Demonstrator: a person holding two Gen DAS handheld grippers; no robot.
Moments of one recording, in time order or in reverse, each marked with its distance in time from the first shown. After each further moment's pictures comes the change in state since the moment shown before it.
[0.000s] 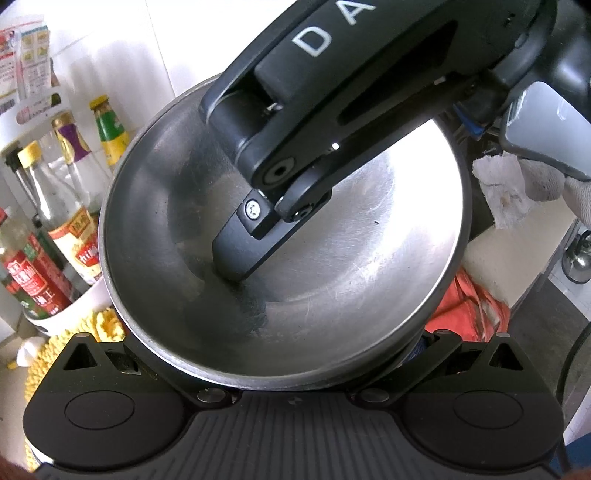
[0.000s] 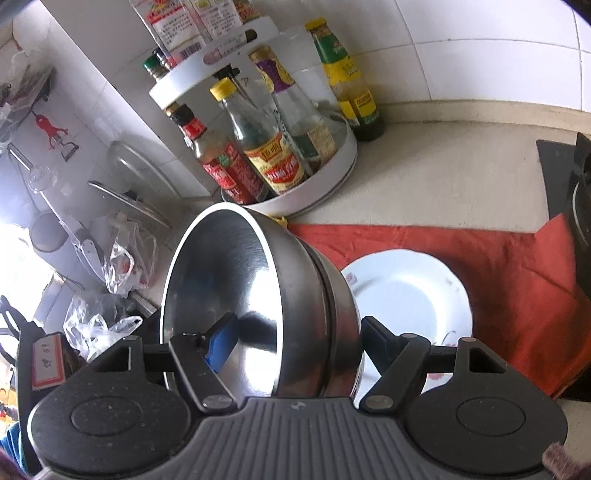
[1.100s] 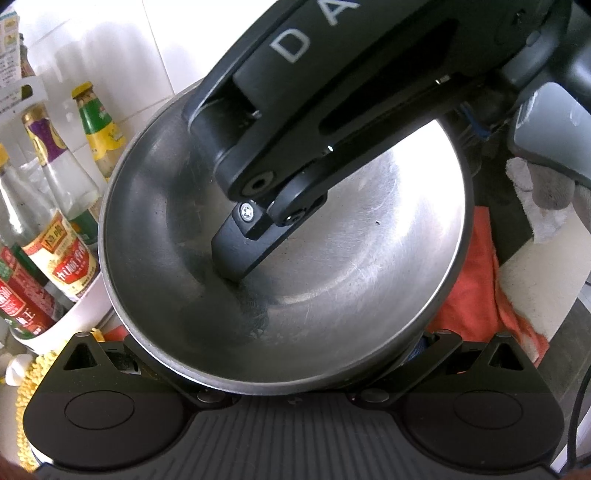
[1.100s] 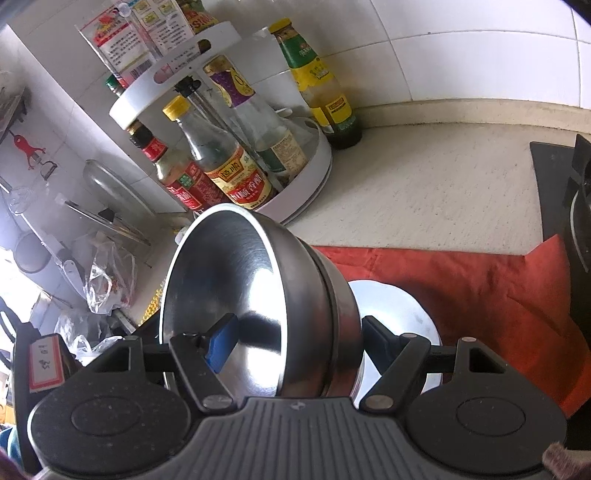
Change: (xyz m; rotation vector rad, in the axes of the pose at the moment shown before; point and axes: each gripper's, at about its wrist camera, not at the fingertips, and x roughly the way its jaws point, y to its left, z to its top) left arm 0.034 -0.010 0.015 -0.007 0.045 0.032; right arm 0.024 -0.043 0.034 0.035 -0.002 -0.011
